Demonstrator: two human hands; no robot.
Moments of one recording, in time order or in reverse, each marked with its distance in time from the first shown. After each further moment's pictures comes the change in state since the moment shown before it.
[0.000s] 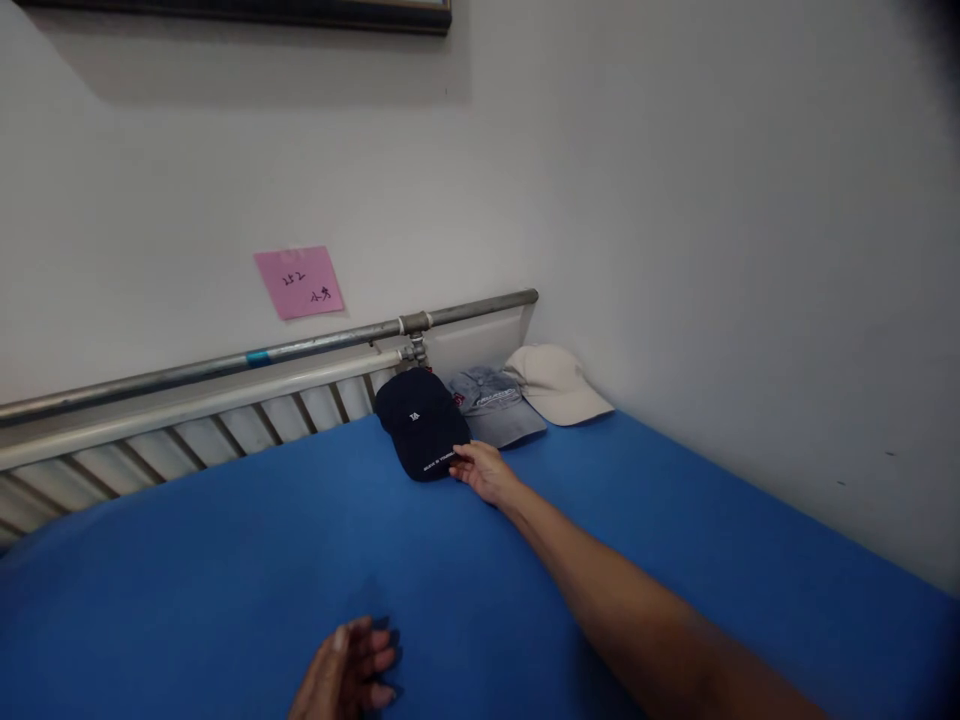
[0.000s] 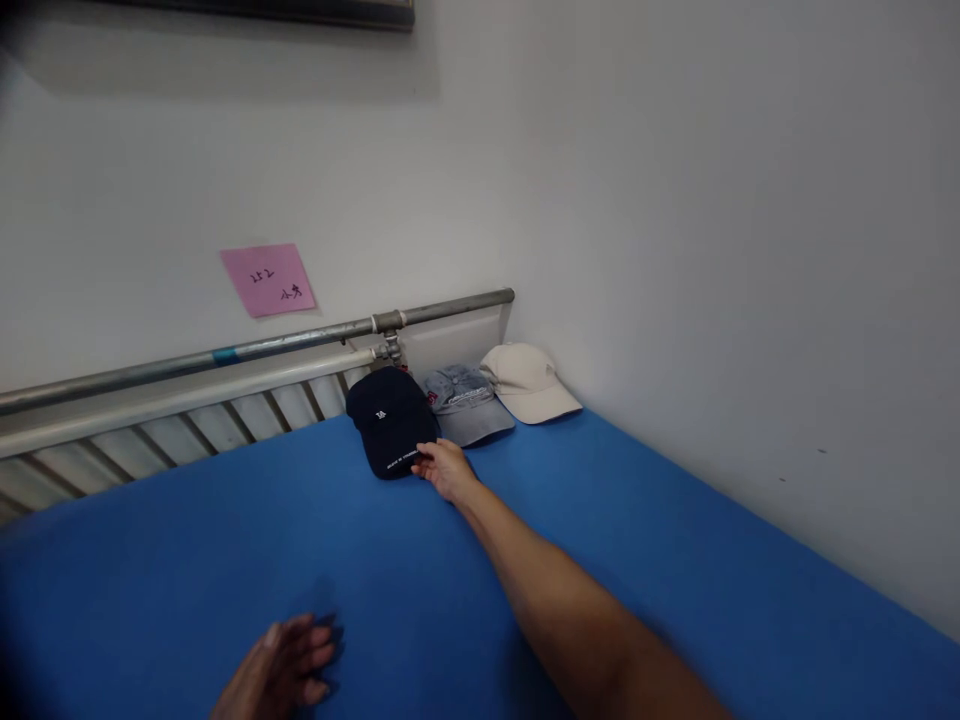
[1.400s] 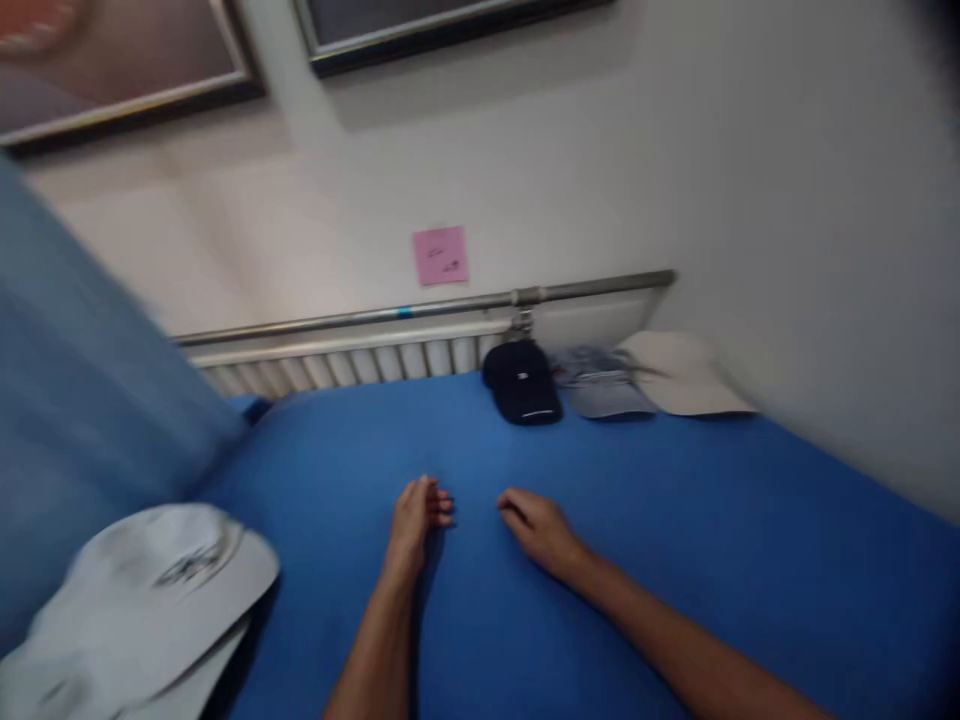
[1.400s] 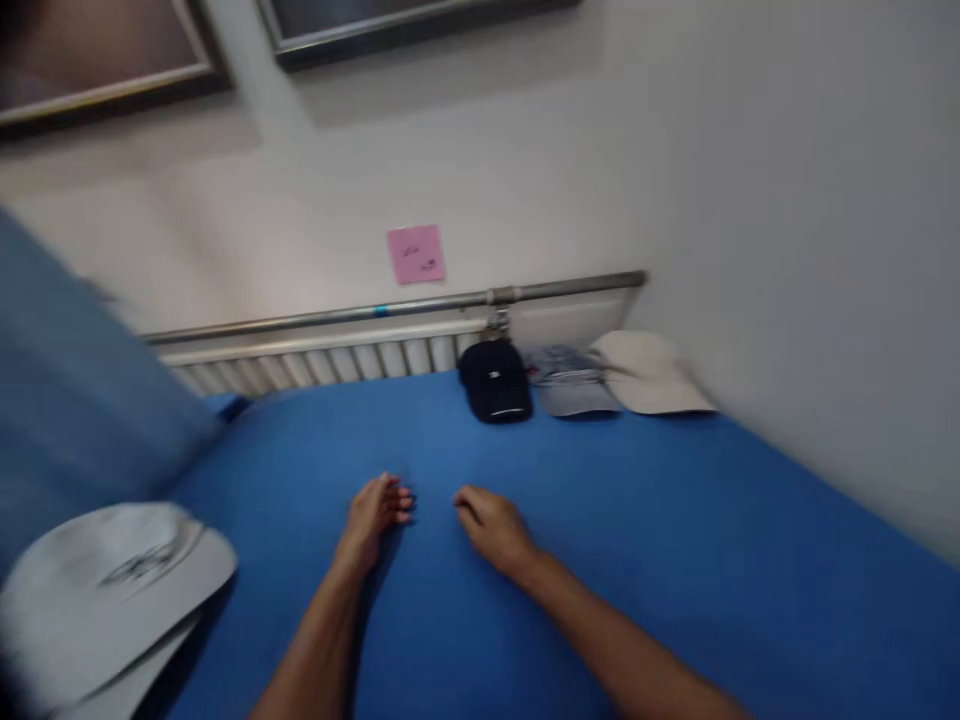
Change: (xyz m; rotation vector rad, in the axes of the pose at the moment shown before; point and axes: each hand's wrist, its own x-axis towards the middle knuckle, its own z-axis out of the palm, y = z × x) left_hand -0.033 0.037 -0.015 -0.075 0.086 0.308; right_hand -0.171 0.073 0.022 -1.139 -0.504 -0.524
